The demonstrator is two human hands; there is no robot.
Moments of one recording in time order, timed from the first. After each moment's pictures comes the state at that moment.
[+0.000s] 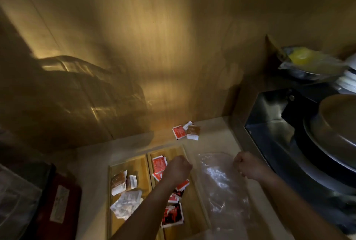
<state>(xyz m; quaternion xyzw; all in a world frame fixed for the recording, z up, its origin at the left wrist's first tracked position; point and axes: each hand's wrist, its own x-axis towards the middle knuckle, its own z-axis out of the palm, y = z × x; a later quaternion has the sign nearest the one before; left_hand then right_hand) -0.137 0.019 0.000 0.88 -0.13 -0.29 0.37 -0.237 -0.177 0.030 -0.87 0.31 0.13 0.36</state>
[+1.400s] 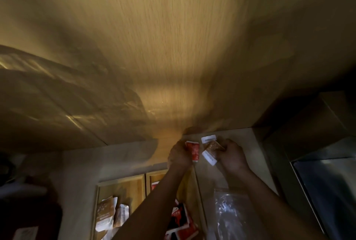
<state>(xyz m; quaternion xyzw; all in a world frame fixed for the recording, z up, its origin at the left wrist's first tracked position) 0.005 -0.043 -0.067 0.91 0.04 -0.24 0.33 -0.056 -0.182 -0.054 -0.84 0.29 0.06 0.45</state>
